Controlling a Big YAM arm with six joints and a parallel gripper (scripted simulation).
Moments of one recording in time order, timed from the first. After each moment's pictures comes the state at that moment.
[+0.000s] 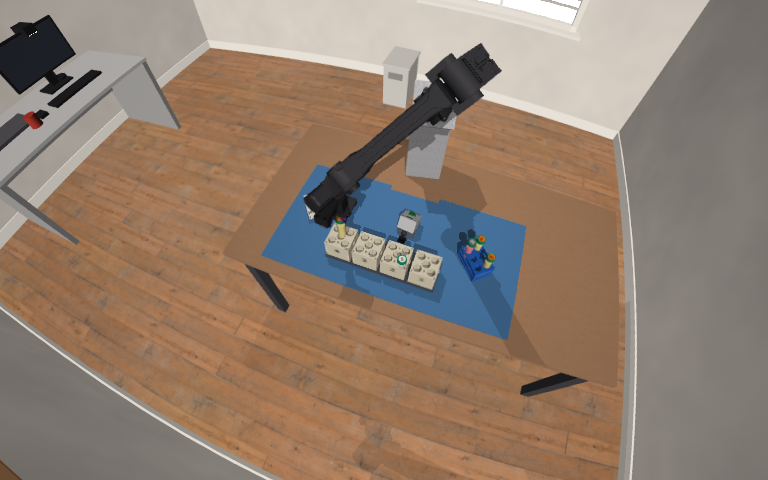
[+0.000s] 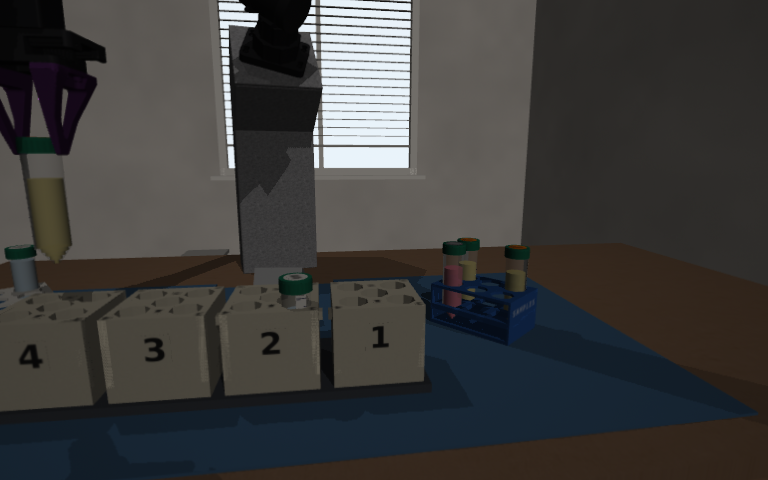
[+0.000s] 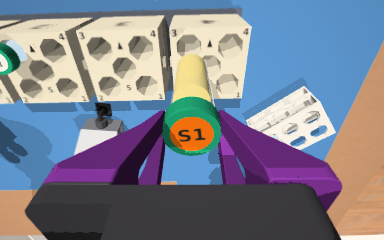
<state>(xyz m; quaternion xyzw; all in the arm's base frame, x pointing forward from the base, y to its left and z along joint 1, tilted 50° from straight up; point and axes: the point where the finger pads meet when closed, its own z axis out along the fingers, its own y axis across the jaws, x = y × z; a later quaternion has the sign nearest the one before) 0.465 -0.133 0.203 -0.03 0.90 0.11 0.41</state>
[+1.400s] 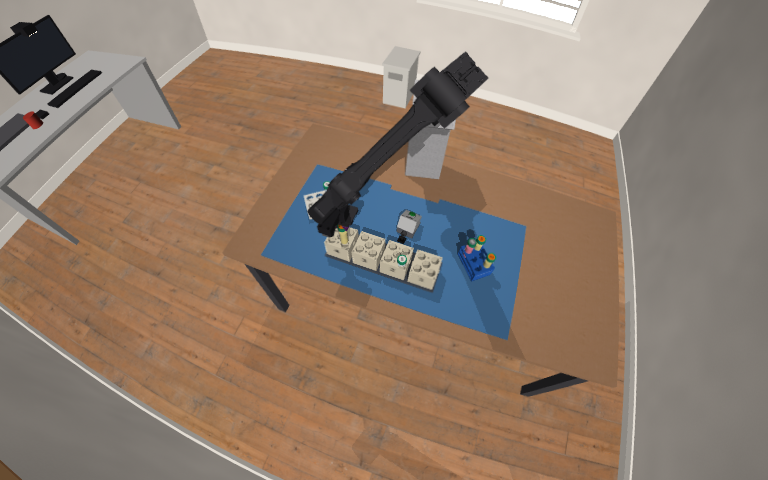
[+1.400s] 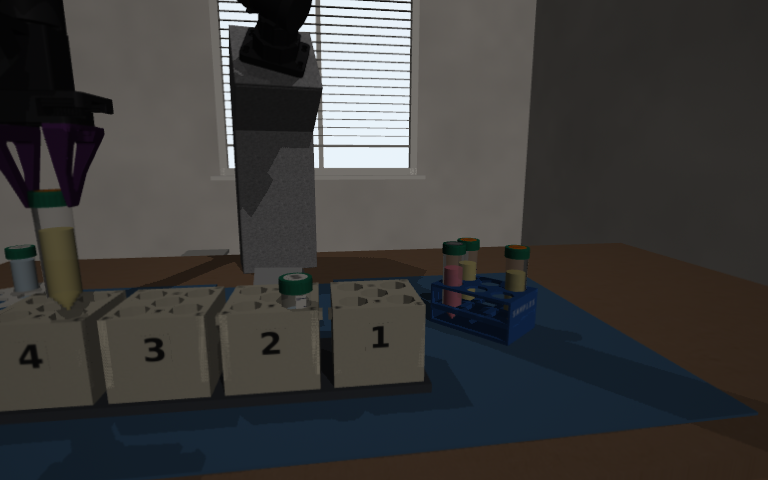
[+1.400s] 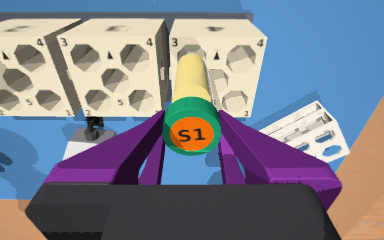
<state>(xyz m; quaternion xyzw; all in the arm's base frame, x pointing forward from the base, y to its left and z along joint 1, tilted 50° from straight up) 0.499 -0.120 0.172 -0.04 0.90 0.11 0.41</state>
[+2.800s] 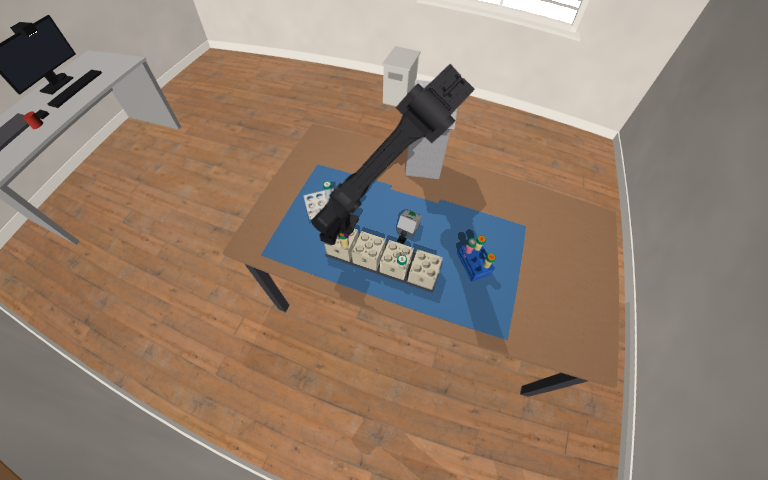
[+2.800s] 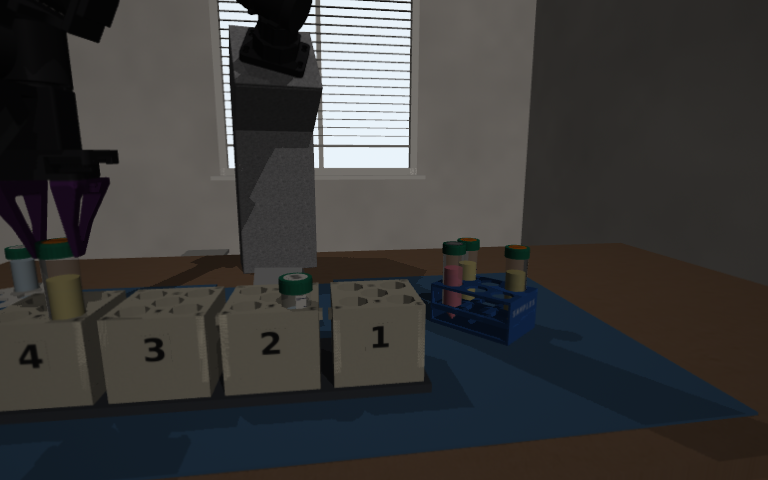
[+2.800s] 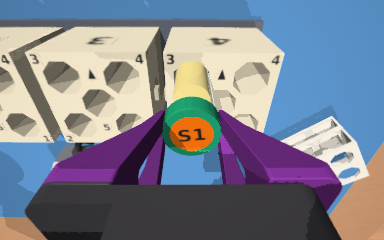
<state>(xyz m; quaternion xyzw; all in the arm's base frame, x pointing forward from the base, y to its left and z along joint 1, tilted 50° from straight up) 0.534 -0.109 0.142 -0.04 0.90 0.11 0.41</state>
